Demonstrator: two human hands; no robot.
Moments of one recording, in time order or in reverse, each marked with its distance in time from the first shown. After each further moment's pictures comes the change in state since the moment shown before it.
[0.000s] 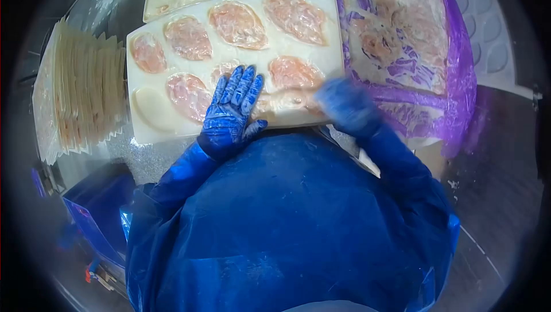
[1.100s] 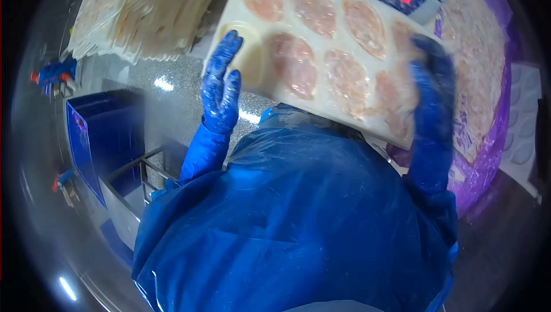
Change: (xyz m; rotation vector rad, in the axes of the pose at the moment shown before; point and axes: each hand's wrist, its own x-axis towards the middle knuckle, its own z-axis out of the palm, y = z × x) left_hand -0.130 -0.073 -0.038 -0.496 0.923 -0.291; right_hand 0.145 -0.069 0.005 0.926 0.191 0.470
